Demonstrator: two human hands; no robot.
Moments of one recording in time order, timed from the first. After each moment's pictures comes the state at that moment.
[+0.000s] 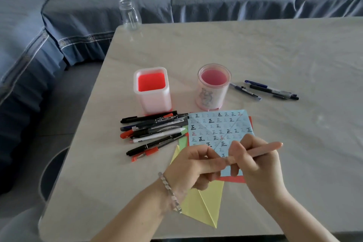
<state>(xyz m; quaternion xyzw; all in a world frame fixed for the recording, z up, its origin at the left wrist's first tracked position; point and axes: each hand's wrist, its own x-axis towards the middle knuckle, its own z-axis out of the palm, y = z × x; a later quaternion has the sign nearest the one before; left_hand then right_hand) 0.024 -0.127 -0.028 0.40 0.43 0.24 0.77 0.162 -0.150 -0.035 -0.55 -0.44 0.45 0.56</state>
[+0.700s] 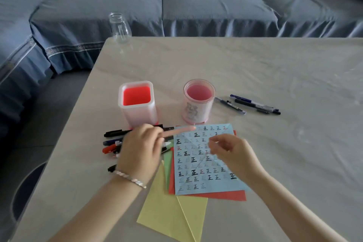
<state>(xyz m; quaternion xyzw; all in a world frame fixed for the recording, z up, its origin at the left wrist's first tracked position) -0.017 -0.067 -0.078 0.79 0.53 0.30 0.05 0.200 -0.099 -0.058 -0.68 -0.52 0.41 0.31</state>
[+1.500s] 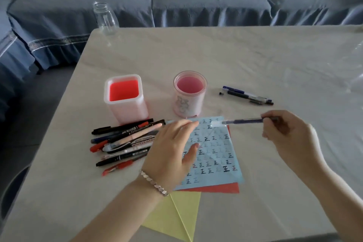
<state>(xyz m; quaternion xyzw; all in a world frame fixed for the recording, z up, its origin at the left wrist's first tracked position) 0.043 -0.085 -0.069 0.83 0.42 0.33 0.15 0.276 -0.117 -0.026 -0.72 -0.53 0.19 0.41</state>
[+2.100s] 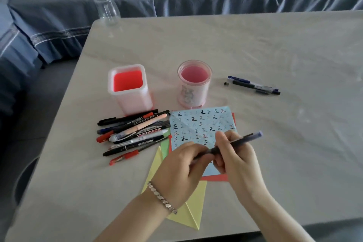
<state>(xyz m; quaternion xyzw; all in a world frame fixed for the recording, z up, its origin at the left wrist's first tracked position) 0.045 -0.125 -0.067 0.77 0.42 0.31 0.36 0.169 -0.145 -0.040 -0.62 -0.33 0.49 0.52</state>
